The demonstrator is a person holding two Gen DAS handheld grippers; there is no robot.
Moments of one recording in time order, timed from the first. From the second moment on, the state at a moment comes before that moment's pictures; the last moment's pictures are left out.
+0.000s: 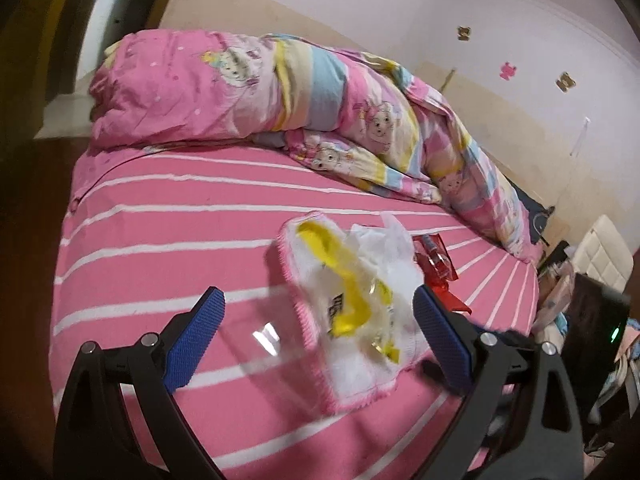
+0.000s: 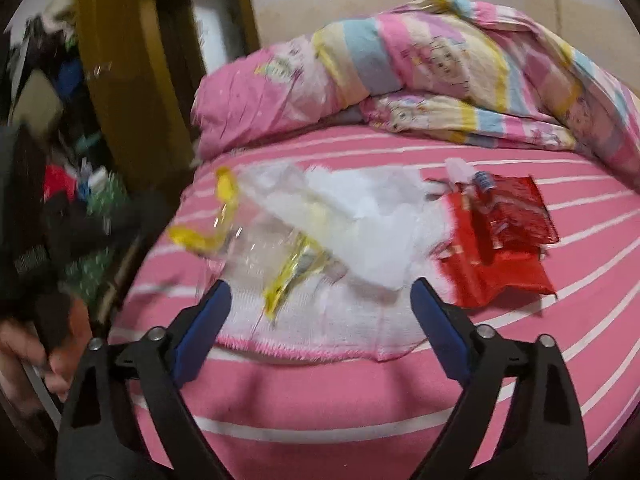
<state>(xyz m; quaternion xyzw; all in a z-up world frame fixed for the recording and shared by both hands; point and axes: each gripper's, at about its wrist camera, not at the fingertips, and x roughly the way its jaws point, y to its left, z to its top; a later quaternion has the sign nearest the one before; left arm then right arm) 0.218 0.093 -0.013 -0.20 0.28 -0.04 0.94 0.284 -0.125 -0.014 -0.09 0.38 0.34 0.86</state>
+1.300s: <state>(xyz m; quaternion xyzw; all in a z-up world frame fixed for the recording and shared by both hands) 0.238 0.086 -0.010 -0.22 0.30 -0.11 0.92 0.294 -0.135 -0.003 -0.07 0.36 0.34 0.86</state>
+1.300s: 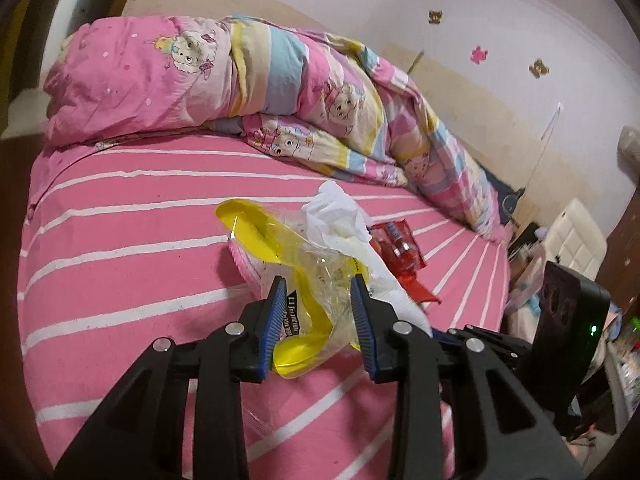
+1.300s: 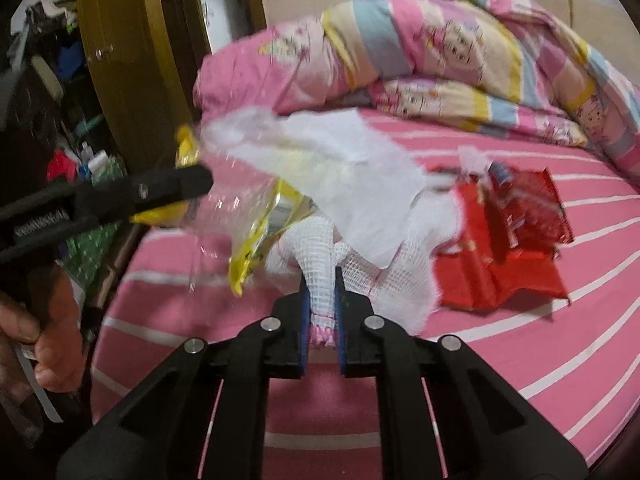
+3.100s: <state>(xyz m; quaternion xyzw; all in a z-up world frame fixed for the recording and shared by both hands) 0.041 0.060 -0.005 -0.35 0.26 -0.13 0.89 0.194 -0.349 0.075 0.26 0.31 0.38 0.83</state>
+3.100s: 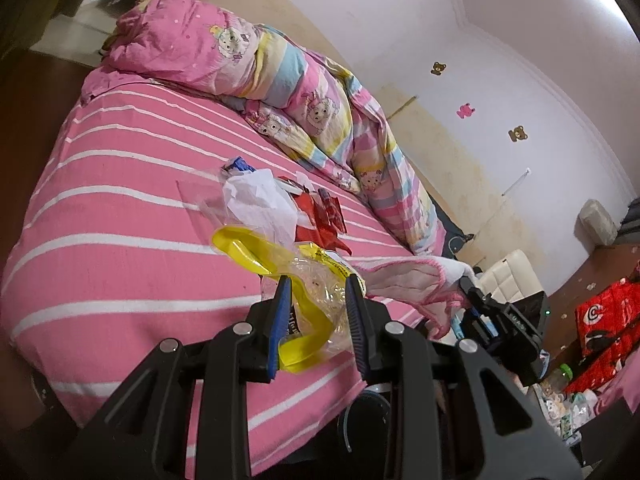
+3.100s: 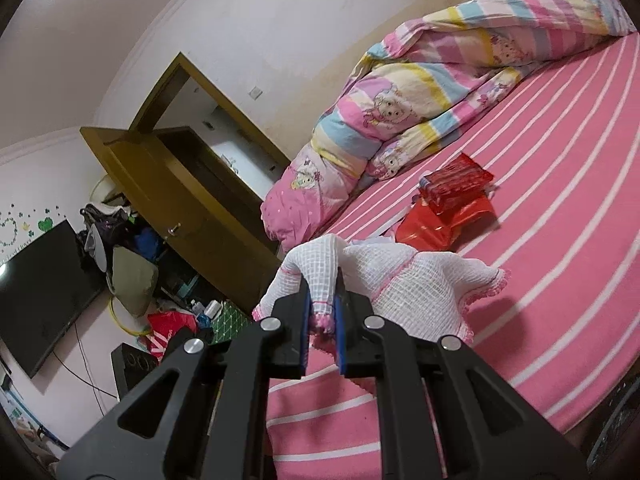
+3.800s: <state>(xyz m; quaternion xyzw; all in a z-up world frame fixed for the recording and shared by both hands) 0.033 -0.046 0.054 -0.27 0.25 -0.18 0.91 0.117 -0.423 0.104 0.27 0.28 0.35 0.85</state>
